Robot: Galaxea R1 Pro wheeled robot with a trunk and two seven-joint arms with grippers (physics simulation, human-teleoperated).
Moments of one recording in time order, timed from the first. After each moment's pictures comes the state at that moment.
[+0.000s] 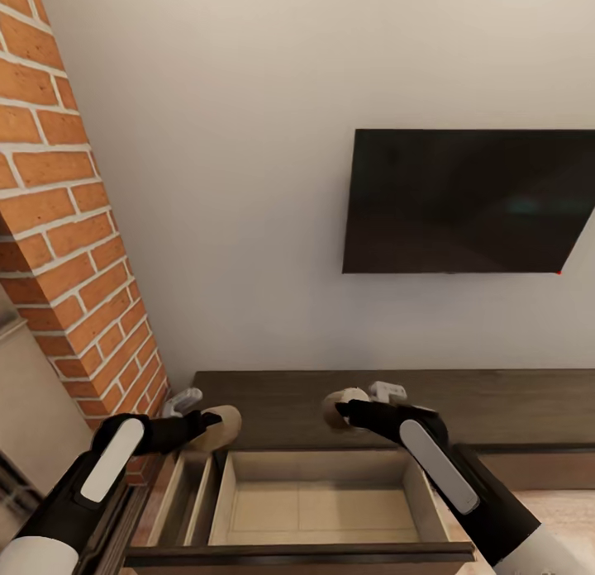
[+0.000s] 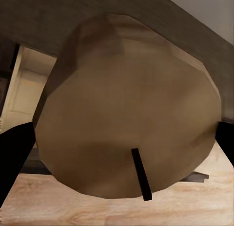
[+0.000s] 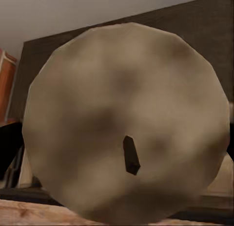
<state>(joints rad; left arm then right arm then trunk) -0.48 0.21 -0.09 -1.14 0.93 0.88 0.19 -0.52 -0.21 0.49 -1.34 -1.00 0.66 -0.45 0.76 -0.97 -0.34</state>
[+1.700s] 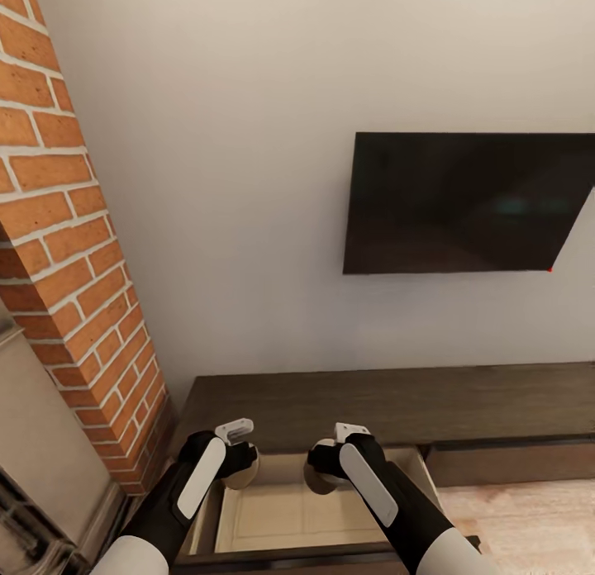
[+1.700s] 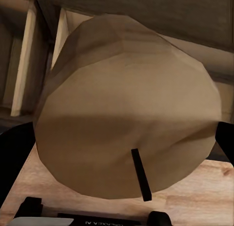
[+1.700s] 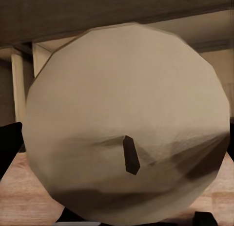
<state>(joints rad) -0.49 -0.09 -0.17 -0.96 0.64 0.78 0.50 -0.53 0.07 0.50 -0.98 -0.86 0.70 -0.60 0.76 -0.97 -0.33</state>
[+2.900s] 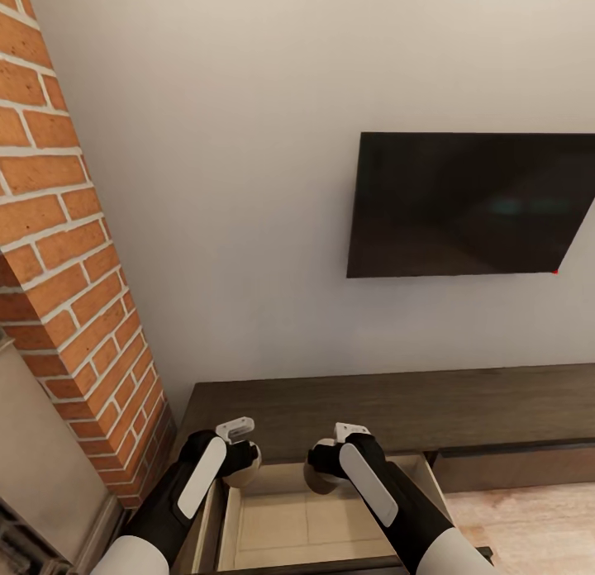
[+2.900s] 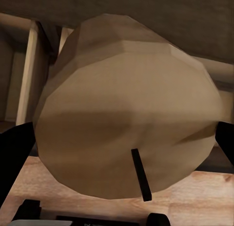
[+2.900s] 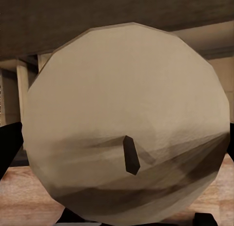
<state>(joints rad) -0.49 -0.09 -0.17 -0.97 0.64 0.78 0.50 -0.53 0.07 0.50 -0.98 -0.86 0.70 -0.60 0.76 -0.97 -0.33</state>
